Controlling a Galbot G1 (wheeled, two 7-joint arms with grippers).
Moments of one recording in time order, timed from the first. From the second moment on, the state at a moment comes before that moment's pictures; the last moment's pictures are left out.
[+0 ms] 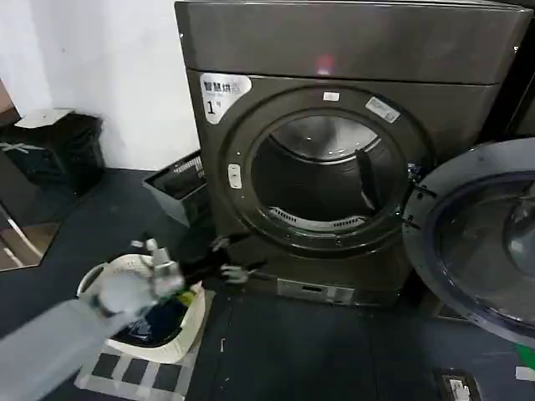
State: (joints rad) left arm 0.46 -0.59 0.38 -1.69 -0.82 -0.07 0.44; right arm -1.62 0.94 2.25 1.66 0.45 -0.24 -0.18
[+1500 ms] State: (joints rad) left arm 0.75 -0.18 0.12 -1.60 -0.23 0.10 0.63; right arm -1.66 0.91 2.30 1.72 0.46 -0.21 -0.19
